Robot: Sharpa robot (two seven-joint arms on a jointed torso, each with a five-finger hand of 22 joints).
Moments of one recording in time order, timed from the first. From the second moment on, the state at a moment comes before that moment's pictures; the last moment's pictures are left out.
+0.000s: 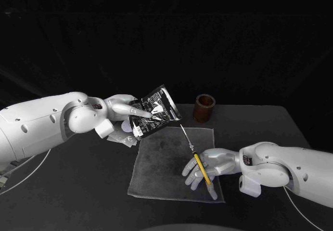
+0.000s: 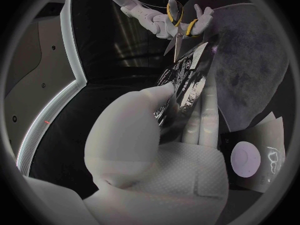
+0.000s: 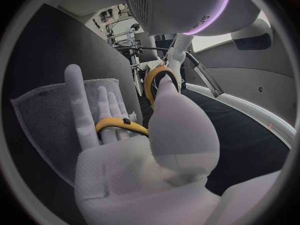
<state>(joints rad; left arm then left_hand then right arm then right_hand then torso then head) 1.31 -0.85 -0.05 1.35 -0.28 0.30 -0.07 1.38 -0.07 0.66 0.04 0.04 0.93 0.14 0.48 0.22 1.35 0.08 0.09 0.09 1.34 0.01 0.28 0.39 0.16 1.31 0.10 0.26 0.14 1.09 -0.92 -0.14 1.60 -0.49 0.40 0.04 1.19 -0.17 -0.18 0.30 0.05 0.38 0.18 0.51 0.37 0.85 0.21 0.10 0.07 0.88 0.16 0.06 0.38 0.10 1.15 0.23 0.68 0.33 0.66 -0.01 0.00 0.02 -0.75</state>
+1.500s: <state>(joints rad) 1.31 -0.85 -0.06 1.38 -0.30 0.37 -0.08 1.38 -0.07 0.65 0.04 0.04 0.92 0.14 0.48 0.24 1.35 0.08 0.09 0.09 1.34 0.01 0.28 0.40 0.17 1.31 0.10 0.26 0.14 1.09 -0.90 -0.14 1.58 -0.47 0.41 0.04 1.19 -0.14 -0.16 0.29 0.05 0.37 0.17 0.56 0.38 0.83 0.21 0.11 0.07 0.87 0.16 0.06 0.35 0.13 1.15 0.24 0.69 0.33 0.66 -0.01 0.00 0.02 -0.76</state>
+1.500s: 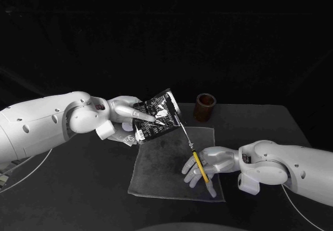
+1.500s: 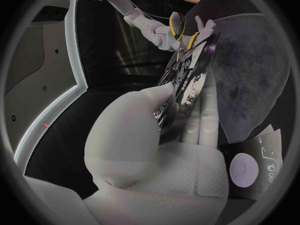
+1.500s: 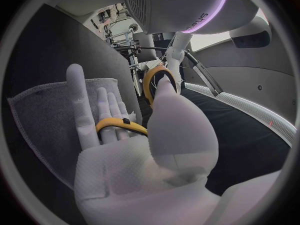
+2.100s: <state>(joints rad) 1.31 -0.84 -0.06 1.38 -0.32 0.38 -0.08 1.38 -0.07 0.65 0.04 0.04 0.93 0.14 0.48 0.25 1.35 0.07 0.09 0.09 1.34 0.02 0.28 0.40 0.17 1.31 0.09 0.26 0.14 1.09 -0.89 -0.14 1.58 -0.47 0.42 0.04 1.20 -0.13 -0.16 0.29 0.05 0.37 0.17 0.57 0.38 0.83 0.21 0.11 0.07 0.86 0.16 0.06 0.35 0.13 1.15 0.24 0.69 0.33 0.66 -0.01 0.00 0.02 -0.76</state>
